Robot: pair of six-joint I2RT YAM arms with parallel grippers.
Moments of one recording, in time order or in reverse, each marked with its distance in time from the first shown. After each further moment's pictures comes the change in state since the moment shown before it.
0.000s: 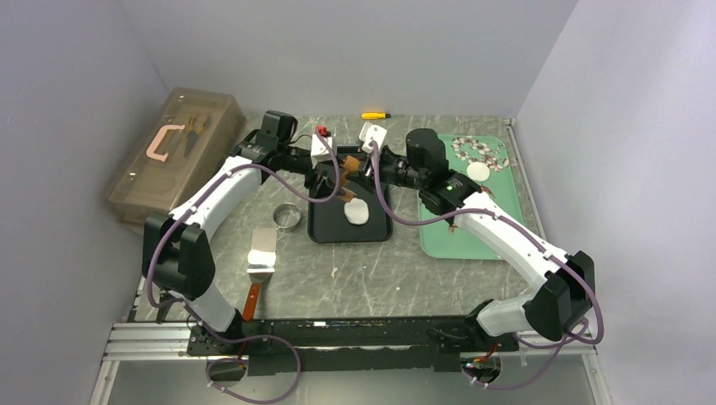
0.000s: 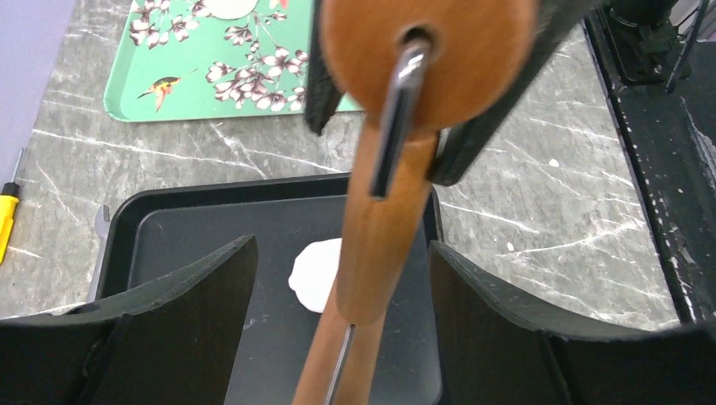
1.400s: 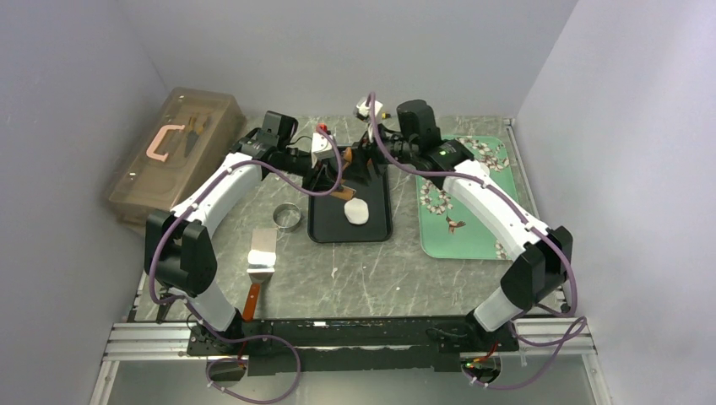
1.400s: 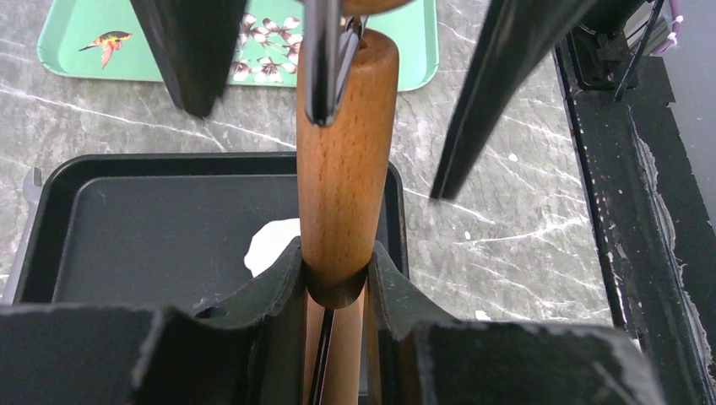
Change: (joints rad) left arm 0.002 0.035 0.040 -0.114 0.002 -0.043; right arm -0.084 0.192 0.313 -0.316 -0.142 0.223
